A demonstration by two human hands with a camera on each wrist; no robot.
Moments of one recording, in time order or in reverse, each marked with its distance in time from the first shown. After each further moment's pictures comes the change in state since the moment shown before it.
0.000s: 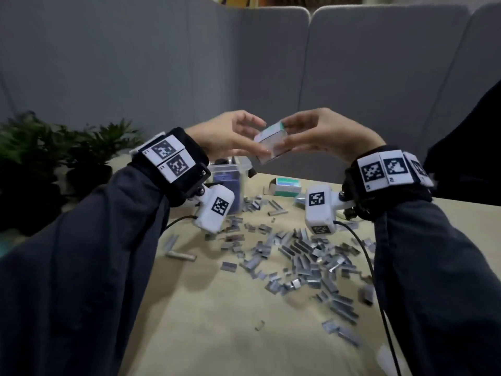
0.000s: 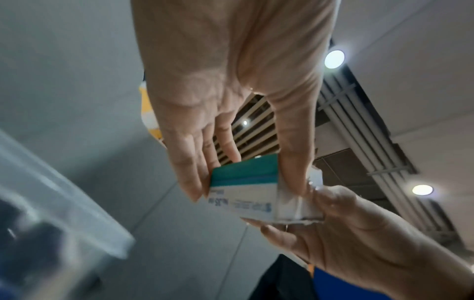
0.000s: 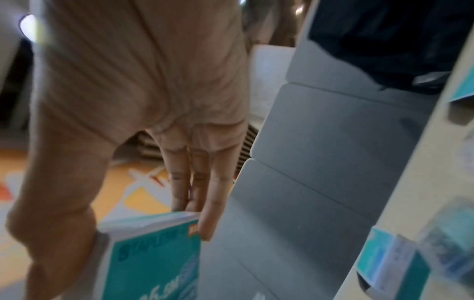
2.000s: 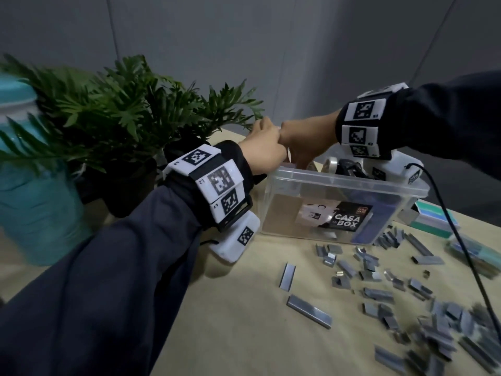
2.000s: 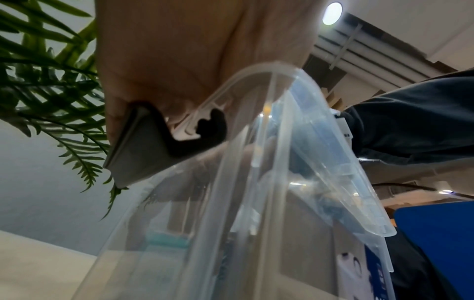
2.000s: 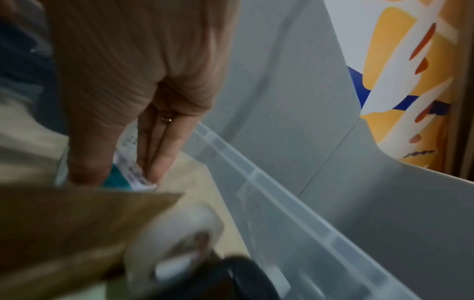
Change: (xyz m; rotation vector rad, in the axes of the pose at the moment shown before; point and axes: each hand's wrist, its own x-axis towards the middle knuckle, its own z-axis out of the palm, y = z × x) left_hand -0.014 -0.120 -0.150 0.552 0.344 -0.369; right_hand 0.257 -0.009 0.229 -1.158 -0.878 -0.648
